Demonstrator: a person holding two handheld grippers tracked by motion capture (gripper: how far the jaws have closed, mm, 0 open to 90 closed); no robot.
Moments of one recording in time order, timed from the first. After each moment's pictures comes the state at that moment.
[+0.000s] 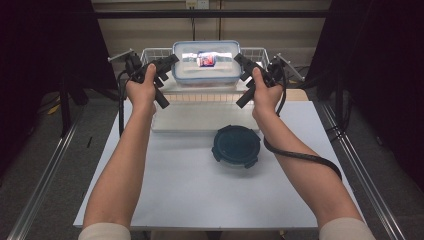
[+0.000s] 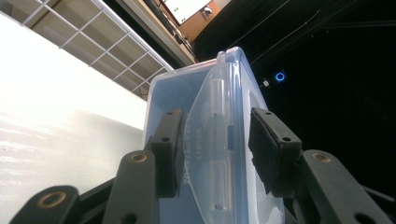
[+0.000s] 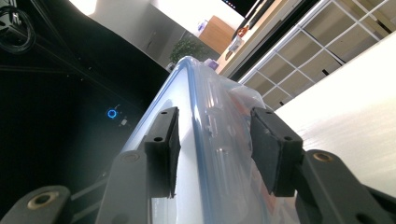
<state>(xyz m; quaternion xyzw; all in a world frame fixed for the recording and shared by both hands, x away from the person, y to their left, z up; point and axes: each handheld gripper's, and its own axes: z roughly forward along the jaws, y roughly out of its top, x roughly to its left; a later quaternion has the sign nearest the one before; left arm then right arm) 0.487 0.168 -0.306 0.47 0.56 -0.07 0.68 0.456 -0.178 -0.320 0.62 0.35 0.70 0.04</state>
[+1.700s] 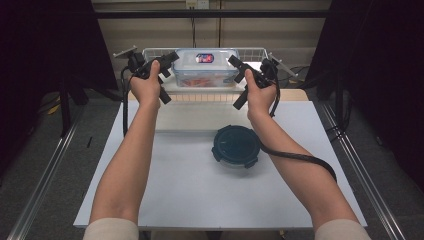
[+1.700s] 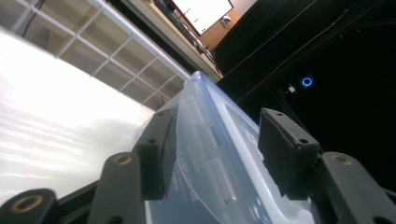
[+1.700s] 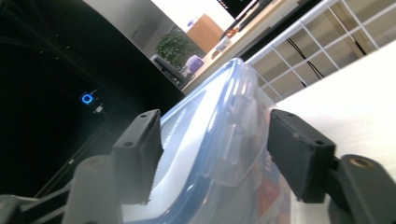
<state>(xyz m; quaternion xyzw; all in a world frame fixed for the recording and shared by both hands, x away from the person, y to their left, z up) 0.503 0.166 -0.308 0.48 0.58 -0.01 0.66 0.462 -0.165 -0.325 0.61 0.41 0.68 0.10</state>
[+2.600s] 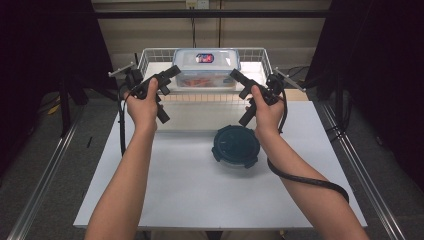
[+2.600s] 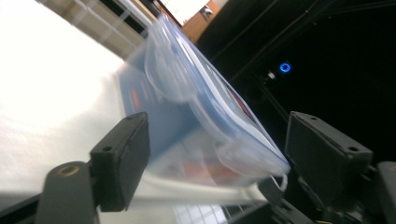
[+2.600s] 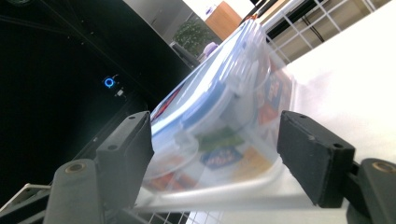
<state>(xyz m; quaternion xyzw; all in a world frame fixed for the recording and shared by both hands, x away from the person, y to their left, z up) 0.445 0.165 -0.322 0.49 0.55 -0.04 0.68 0.415 -0.173 -0.338 0.59 0.42 0.69 0.07</state>
